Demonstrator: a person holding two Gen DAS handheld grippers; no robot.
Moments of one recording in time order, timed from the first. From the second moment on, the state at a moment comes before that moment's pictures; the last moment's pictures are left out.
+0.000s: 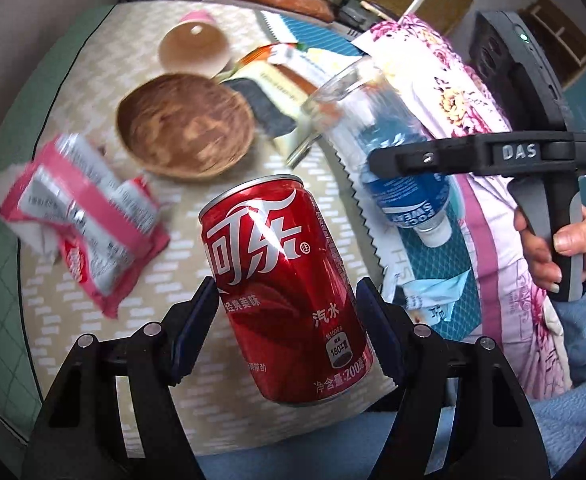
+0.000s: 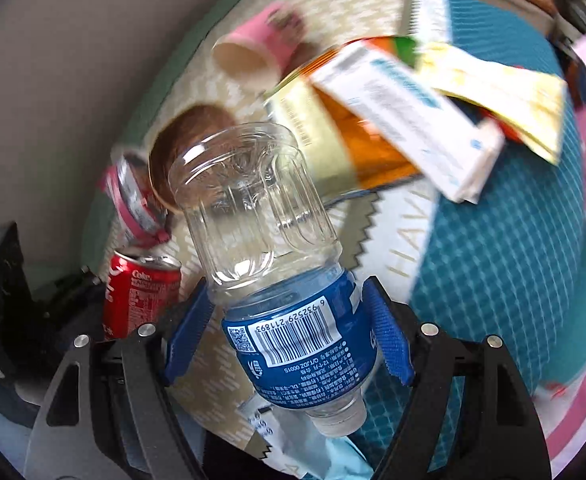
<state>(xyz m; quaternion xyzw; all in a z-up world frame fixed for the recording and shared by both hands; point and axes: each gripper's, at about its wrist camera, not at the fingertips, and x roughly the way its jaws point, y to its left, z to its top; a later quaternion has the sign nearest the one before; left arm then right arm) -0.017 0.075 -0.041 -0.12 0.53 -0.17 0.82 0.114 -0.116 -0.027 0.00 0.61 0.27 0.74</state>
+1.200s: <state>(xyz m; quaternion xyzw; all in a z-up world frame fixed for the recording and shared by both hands) 0.142 -0.189 -0.003 0.05 0.53 -0.29 0.79 0.091 -0.437 -0.014 0.28 0.49 0.03 0.83</state>
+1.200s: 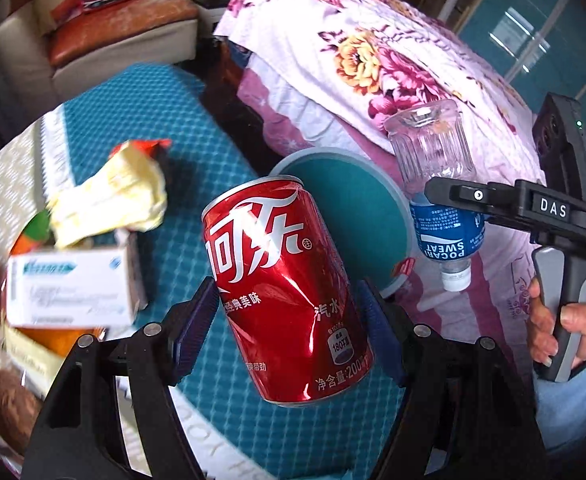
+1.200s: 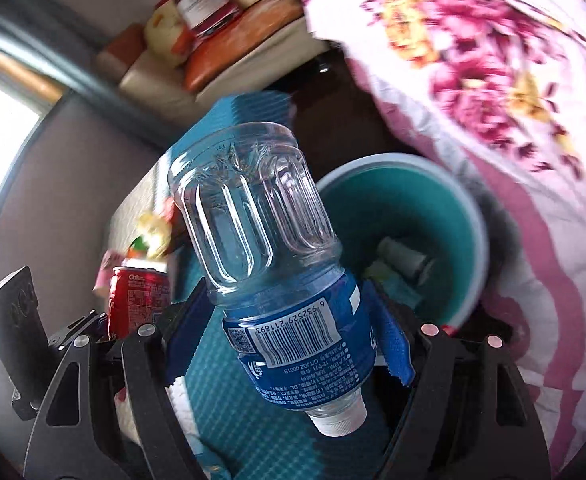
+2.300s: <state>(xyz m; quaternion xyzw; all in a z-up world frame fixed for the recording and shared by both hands) 0.163 -0.264 -0.055 0.11 0.55 -0.29 0.77 0.101 -0.481 -0.066 0.31 0.52 -0.01 0.80</state>
